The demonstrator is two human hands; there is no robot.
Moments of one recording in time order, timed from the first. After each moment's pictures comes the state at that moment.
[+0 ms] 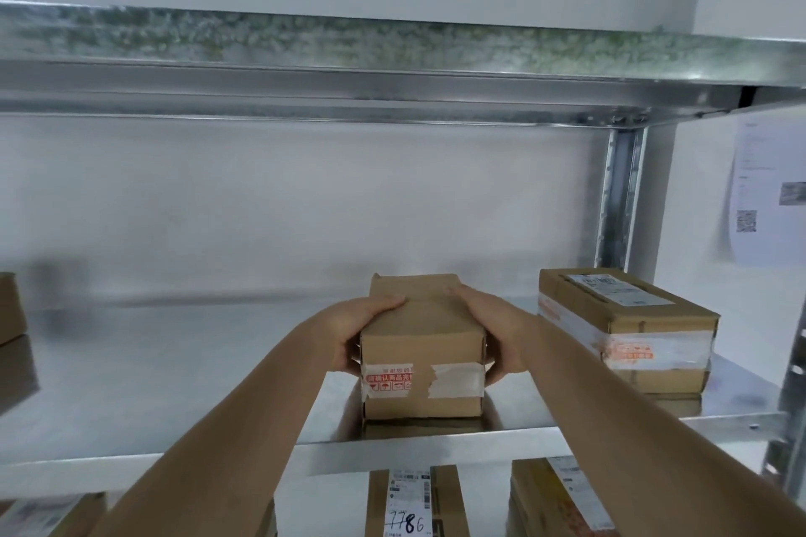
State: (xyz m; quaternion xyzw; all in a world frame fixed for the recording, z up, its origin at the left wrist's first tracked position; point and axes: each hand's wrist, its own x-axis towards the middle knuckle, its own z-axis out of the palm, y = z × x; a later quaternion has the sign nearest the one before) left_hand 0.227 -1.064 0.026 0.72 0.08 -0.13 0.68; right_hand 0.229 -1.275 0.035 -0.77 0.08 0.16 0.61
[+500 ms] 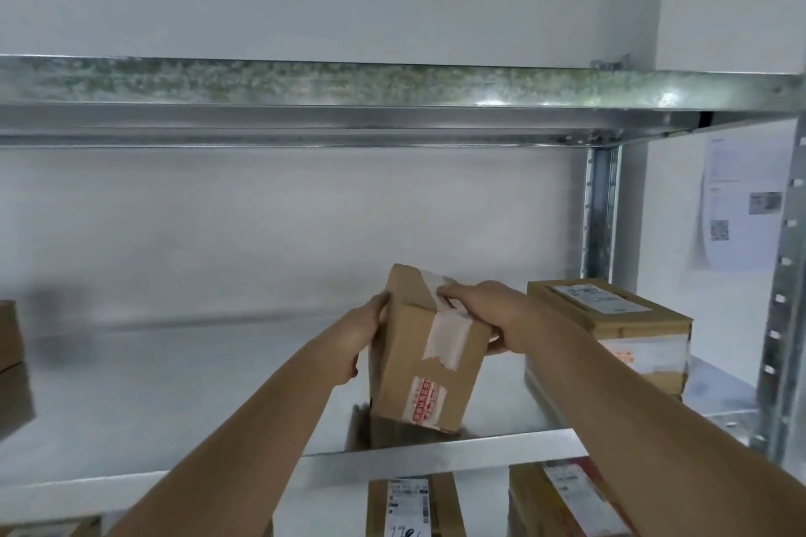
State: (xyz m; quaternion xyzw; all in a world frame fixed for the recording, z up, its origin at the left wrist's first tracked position) left_hand 0.214 -1.084 0.033 0.76 0.07 -0.06 0.64; right_hand 0.208 -1.277 0.070 -0.82 0.03 0.04 0.57
